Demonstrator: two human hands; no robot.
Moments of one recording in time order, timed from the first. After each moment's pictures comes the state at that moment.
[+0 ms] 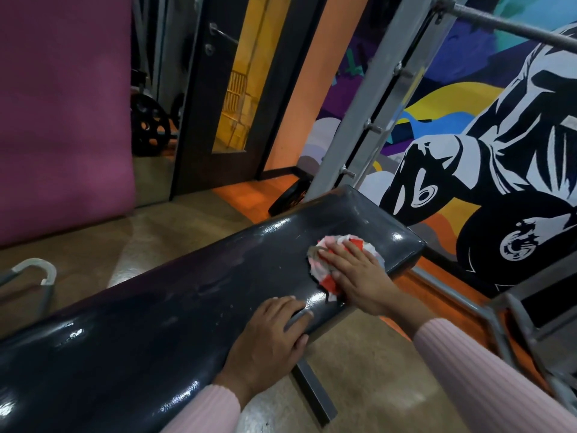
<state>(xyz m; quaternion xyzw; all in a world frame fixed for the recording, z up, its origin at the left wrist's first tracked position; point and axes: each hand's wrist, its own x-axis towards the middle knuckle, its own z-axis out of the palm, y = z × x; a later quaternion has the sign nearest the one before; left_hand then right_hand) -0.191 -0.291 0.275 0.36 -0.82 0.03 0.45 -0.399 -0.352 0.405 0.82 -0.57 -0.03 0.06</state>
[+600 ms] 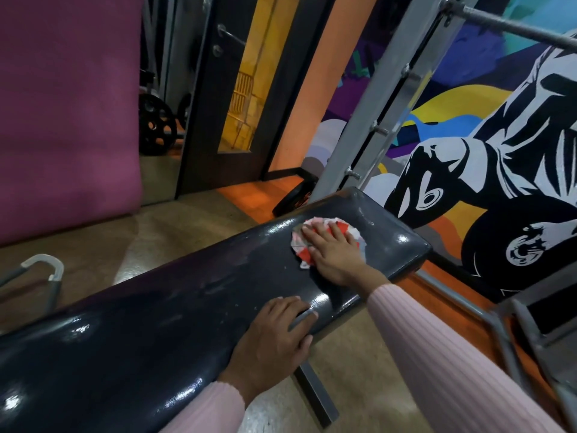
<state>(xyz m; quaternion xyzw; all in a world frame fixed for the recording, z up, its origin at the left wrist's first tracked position) -0.191 -0.288 0.279 0.35 -0.82 0.04 0.46 -0.342 -0.404 0.399 0.78 -0.62 -0.06 0.07</state>
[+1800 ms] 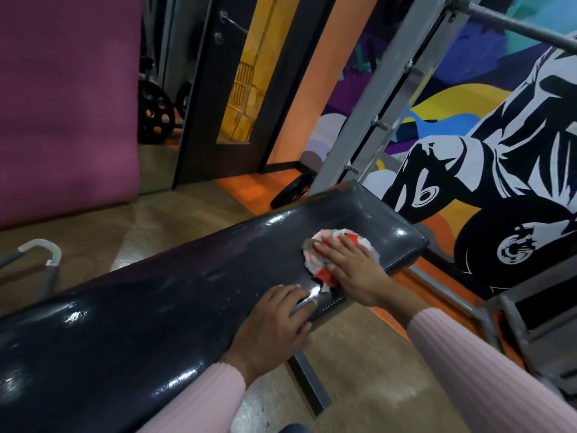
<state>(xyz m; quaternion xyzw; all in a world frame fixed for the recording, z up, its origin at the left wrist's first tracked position) -0.190 -0.289 0.277 0.35 -0.81 0.05 0.46 -0.386 -0.353 0.397 0.83 -0.56 -0.05 0.06</state>
